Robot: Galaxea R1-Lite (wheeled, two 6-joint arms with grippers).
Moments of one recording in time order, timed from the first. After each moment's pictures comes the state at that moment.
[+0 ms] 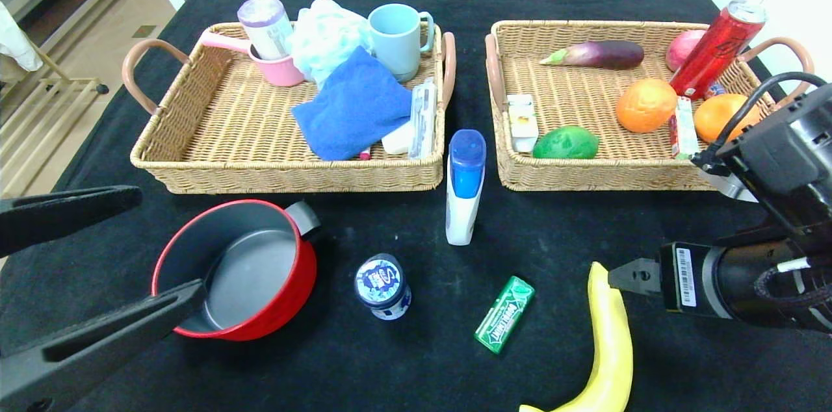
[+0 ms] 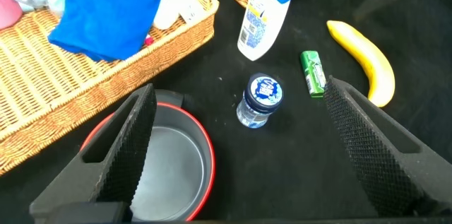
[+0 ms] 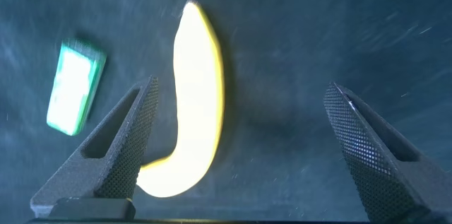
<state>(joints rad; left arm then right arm) -0.45 0.87 -0.70 -0.14 -0.22 0.20 0.69 1.50 -1.25 0.68 -0.35 0.71</state>
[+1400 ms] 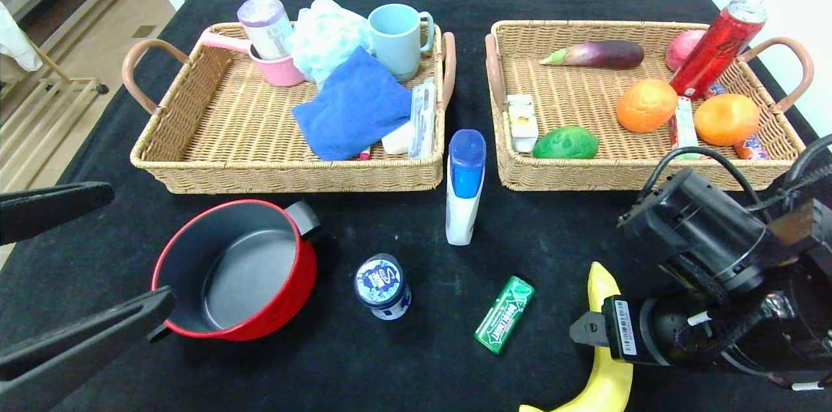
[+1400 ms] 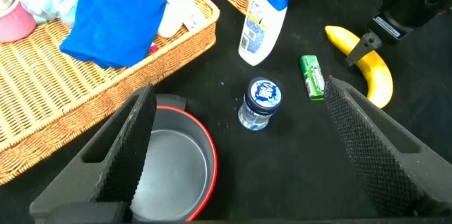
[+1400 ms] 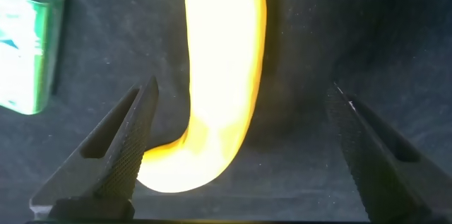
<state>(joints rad) -0.45 0.83 -0.70 -0.13 -0.23 0.21 0.74 1.63 -1.19 0.68 -0.28 0.79</state>
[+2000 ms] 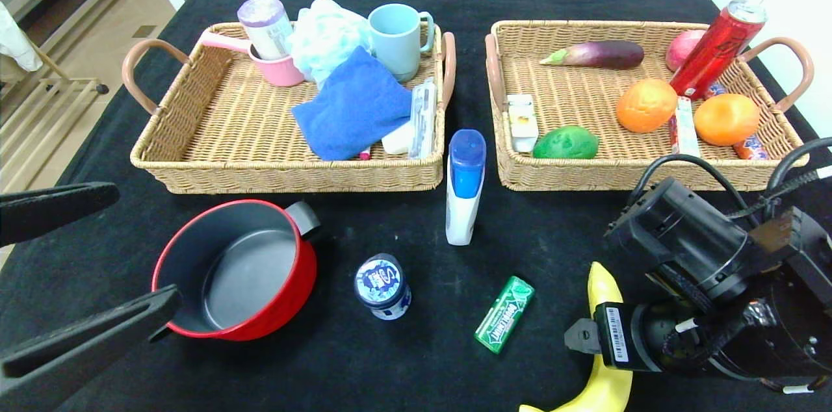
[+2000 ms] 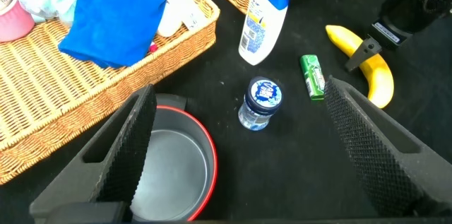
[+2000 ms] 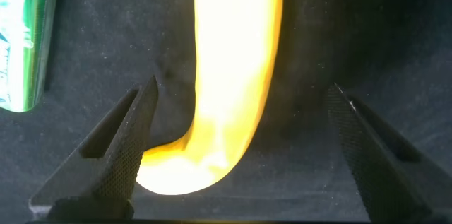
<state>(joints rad) -0.45 0.84 -0.69 -0.14 -0.23 0.21 0.76 1.65 -1.19 0.68 -0.28 0.79</state>
